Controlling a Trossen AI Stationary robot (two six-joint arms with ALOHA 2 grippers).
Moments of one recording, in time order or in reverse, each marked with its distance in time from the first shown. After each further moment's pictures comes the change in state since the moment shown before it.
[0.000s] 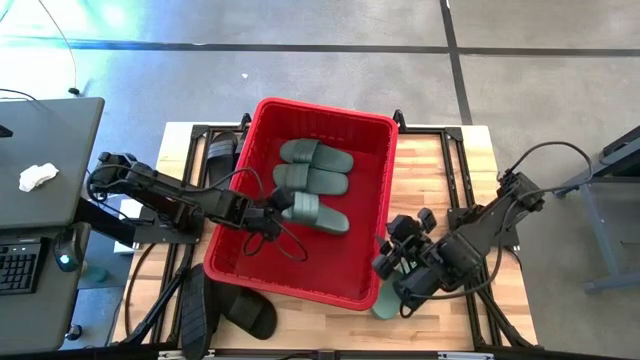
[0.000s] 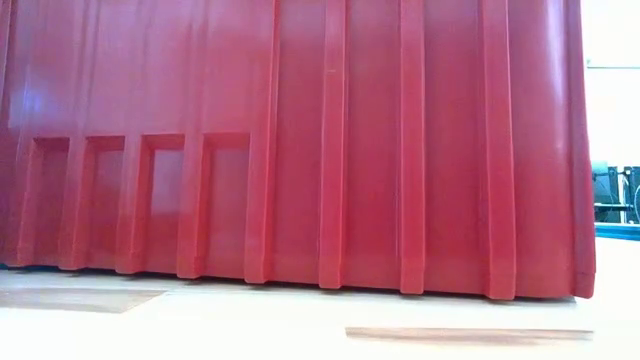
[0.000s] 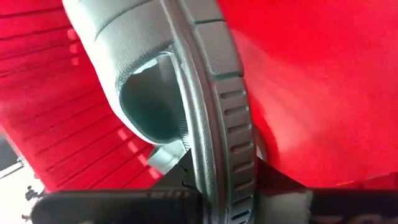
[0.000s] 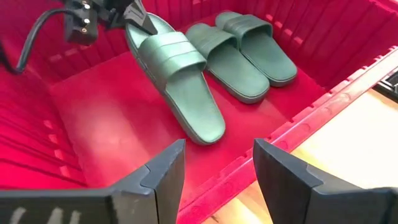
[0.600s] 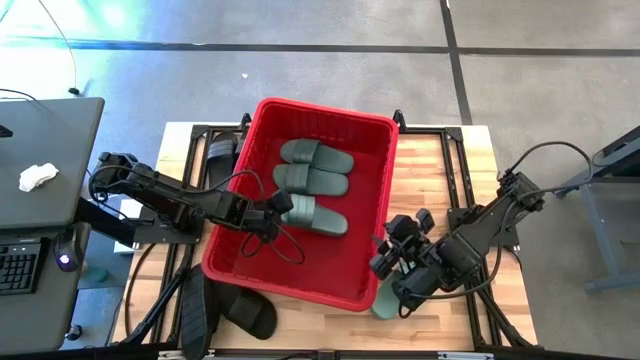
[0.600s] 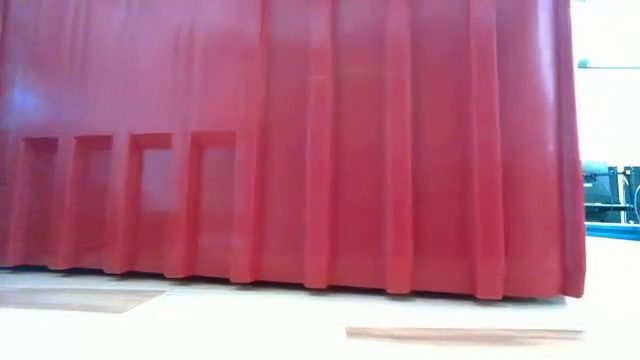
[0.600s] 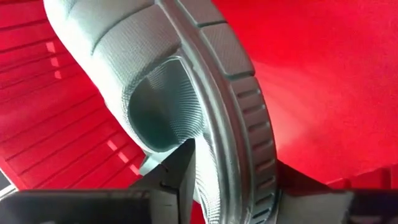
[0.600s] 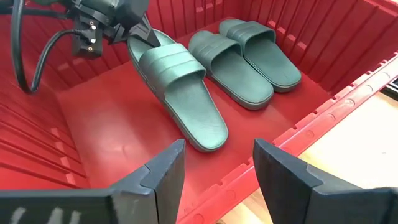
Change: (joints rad) left arm 0.000 0.000 -0.027 -0.026 0.020 0.044; right arm 0.000 0.000 -0.003 0.035 0.022 -0.001
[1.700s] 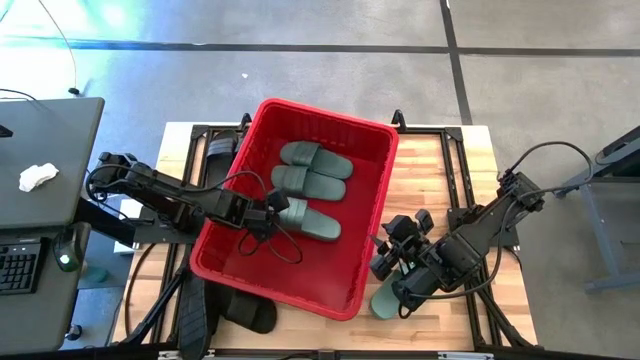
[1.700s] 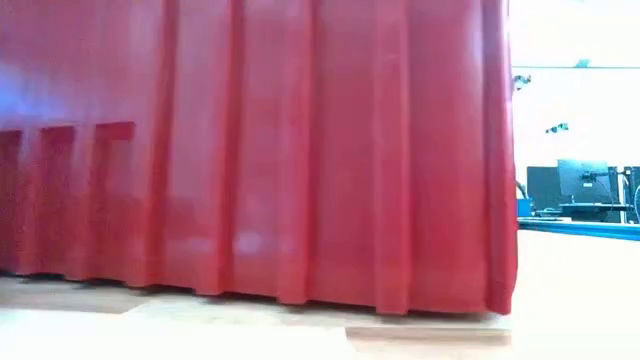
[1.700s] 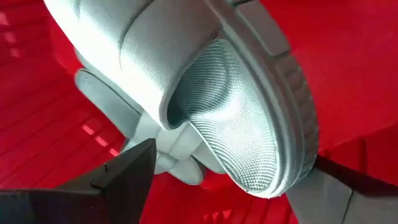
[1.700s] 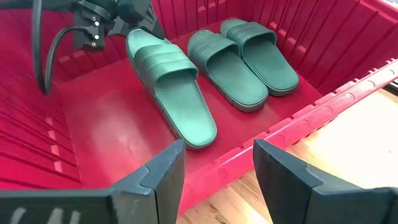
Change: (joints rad) left arm 0.000 0.000 0.050 -0.192 -0.004 -0.027; right arm 0.001 0.000 0.000 0.015 -0.005 -0.002
